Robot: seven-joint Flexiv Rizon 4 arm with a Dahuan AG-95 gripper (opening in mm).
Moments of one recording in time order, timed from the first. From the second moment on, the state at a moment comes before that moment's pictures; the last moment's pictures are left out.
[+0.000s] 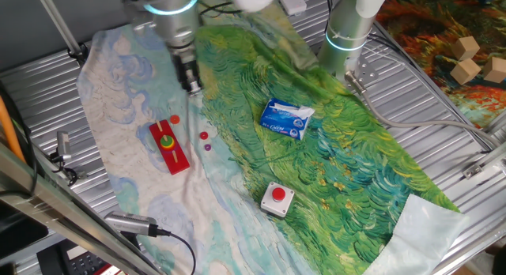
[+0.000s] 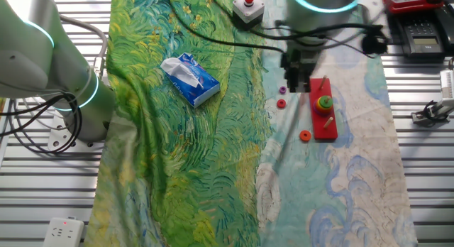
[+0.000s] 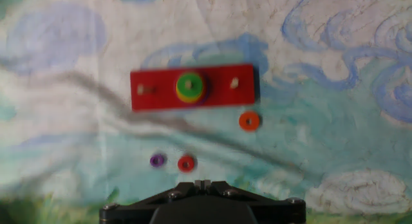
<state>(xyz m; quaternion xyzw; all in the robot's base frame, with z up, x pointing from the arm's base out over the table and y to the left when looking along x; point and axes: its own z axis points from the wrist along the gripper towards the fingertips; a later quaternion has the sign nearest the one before) 0.529 -0.001 0.172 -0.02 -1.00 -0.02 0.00</state>
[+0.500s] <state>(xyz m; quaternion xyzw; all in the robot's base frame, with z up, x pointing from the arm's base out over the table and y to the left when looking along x) 0.576 0.003 0.149 -0.03 -1.00 -0.02 0.00</state>
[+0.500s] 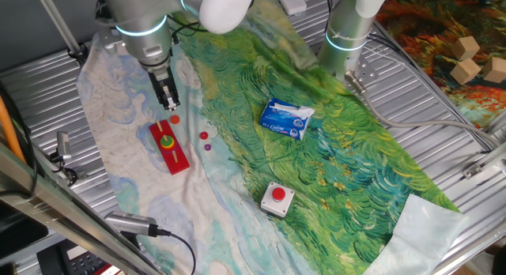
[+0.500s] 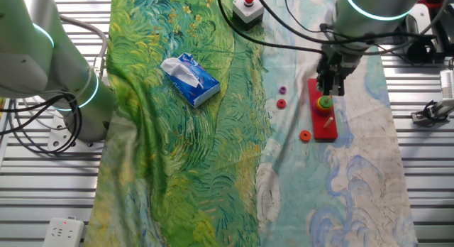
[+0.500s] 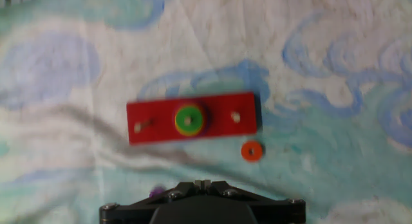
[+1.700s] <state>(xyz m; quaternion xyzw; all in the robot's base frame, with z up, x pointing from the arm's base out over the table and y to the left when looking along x) 0.569 0.000 0.157 -0.04 -1.00 -0.01 -0.01</state>
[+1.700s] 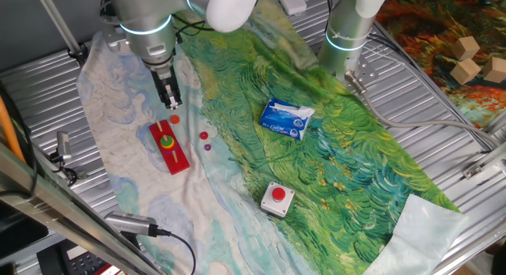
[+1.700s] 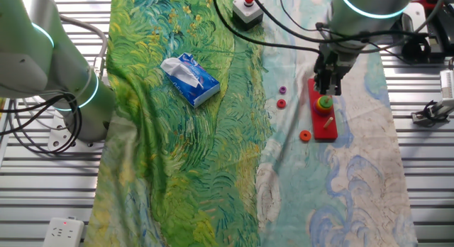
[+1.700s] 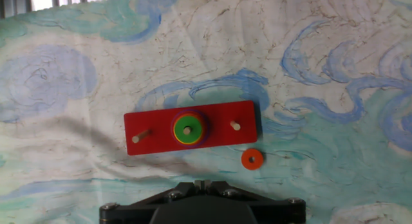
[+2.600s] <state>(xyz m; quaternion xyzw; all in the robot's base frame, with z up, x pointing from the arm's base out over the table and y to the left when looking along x) 0.598 -0.003 0.157 -0.05 -1.00 -0.01 0.00</state>
